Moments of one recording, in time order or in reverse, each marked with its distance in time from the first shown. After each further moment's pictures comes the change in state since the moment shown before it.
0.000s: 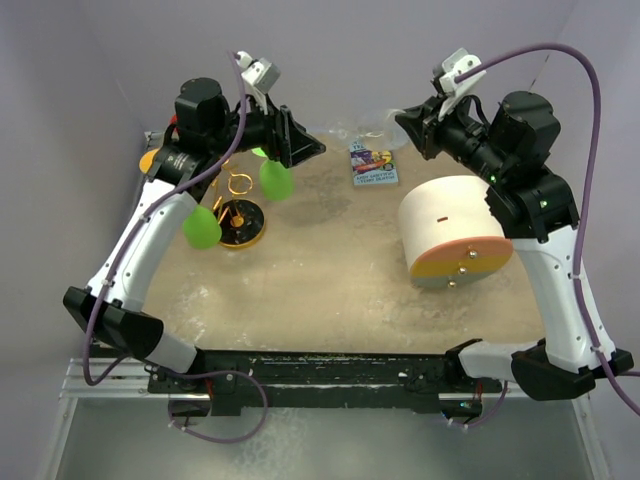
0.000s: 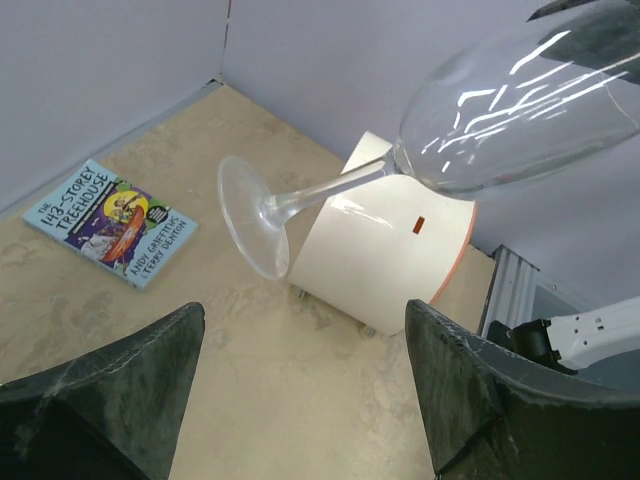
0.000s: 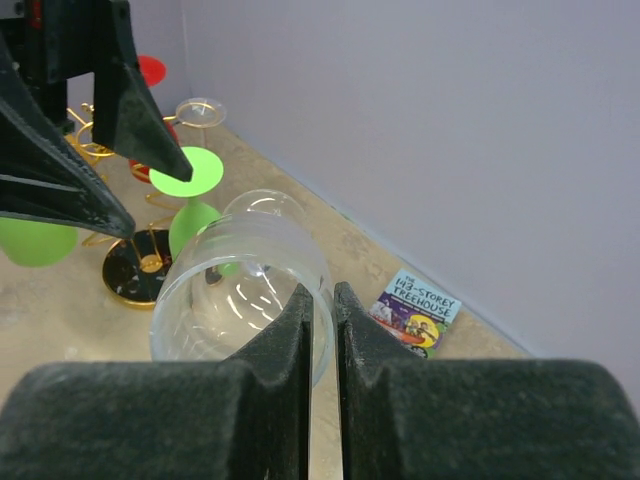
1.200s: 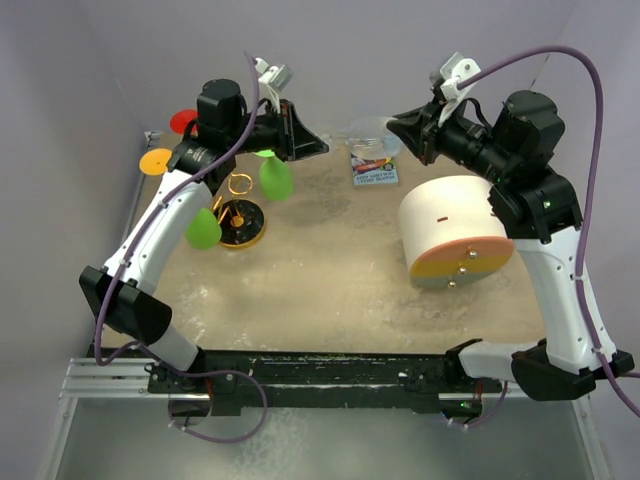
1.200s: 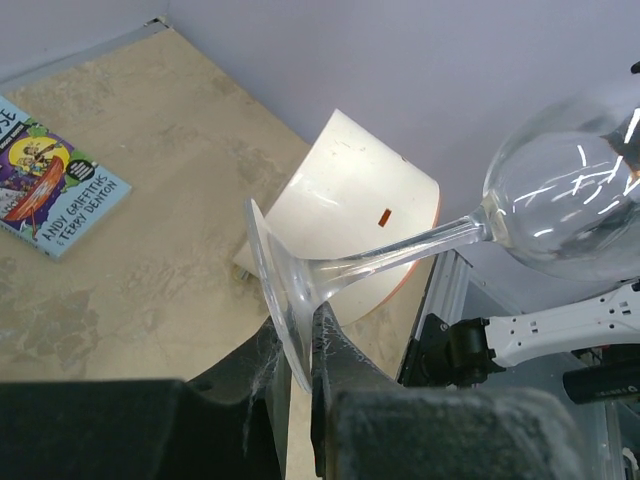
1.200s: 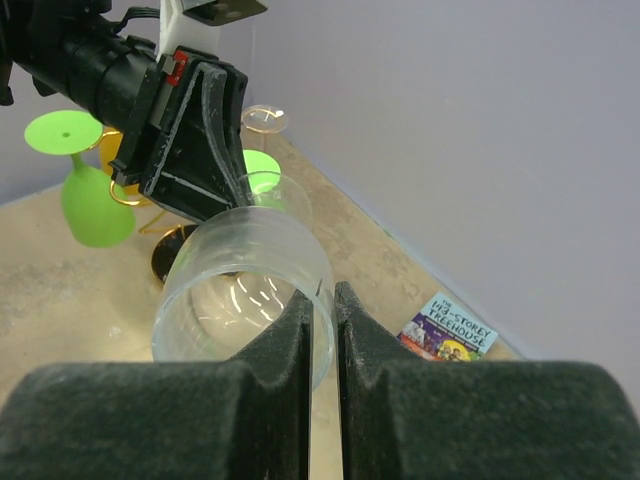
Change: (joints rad) left arm -0.023 0.095 0.000 0.028 0.061 -0.147; right arm -0.001 0.001 0.014 -0.012 -0.169 0.000
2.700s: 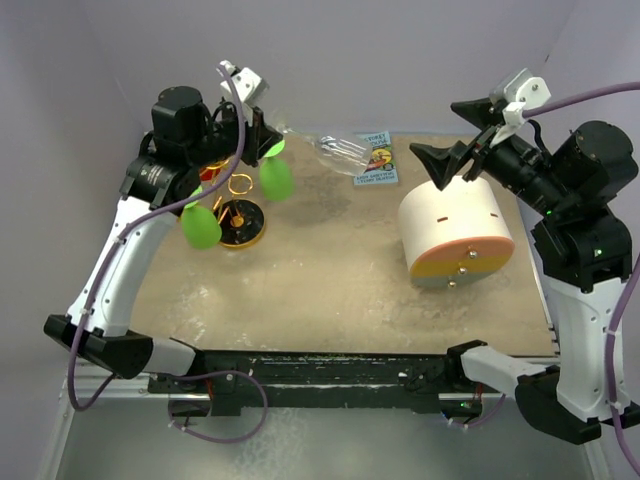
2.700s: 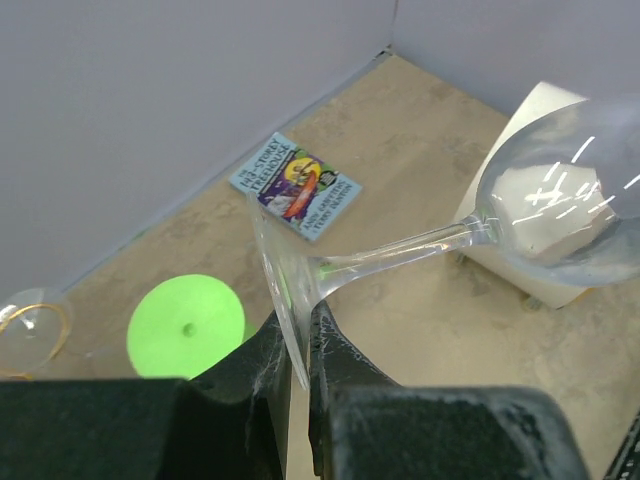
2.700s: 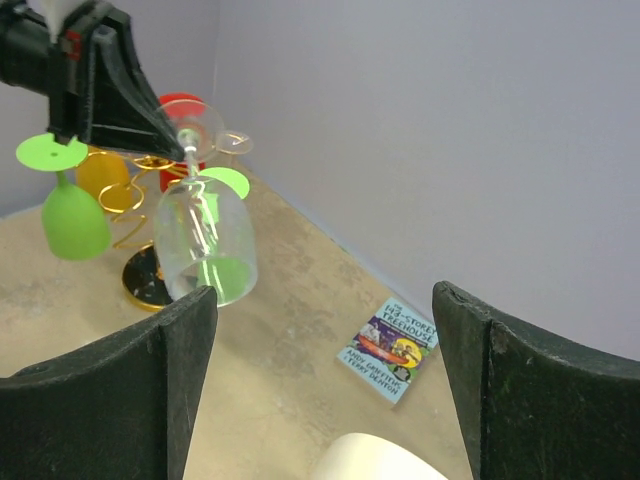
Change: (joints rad) left arm 0.036 -0.192 -0.002 -0.198 -0.331 0.430; right arm -0.124 -0.154 0.008 -0.053 -0.051 -0.009
